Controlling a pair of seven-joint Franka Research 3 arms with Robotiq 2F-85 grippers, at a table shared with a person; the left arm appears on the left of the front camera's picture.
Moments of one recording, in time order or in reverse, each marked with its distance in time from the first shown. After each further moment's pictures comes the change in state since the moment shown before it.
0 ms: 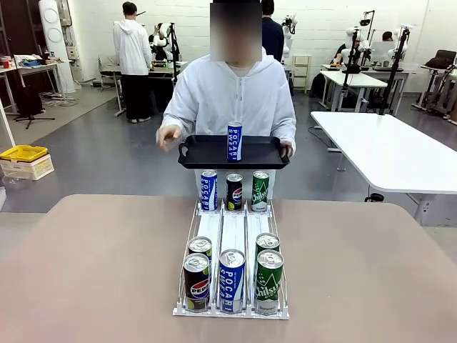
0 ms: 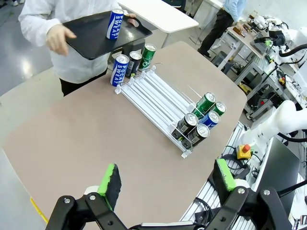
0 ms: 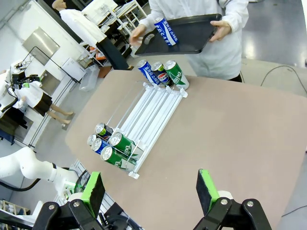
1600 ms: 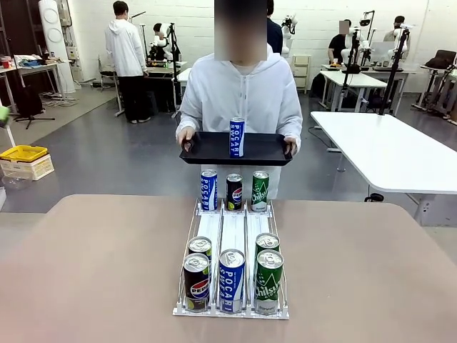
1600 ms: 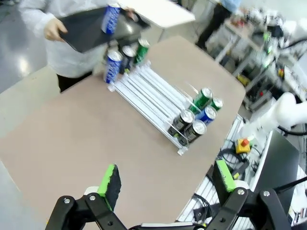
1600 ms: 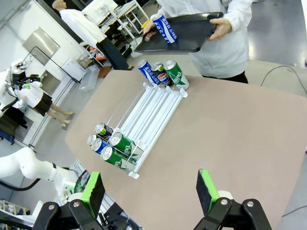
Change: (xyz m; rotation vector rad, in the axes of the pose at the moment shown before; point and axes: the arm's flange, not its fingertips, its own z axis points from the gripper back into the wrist) left arm 0.015 -0.022 -0.035 -0.019 0.085 -0.037; right arm 0.000 0.000 0.000 0.000 0.001 0.001
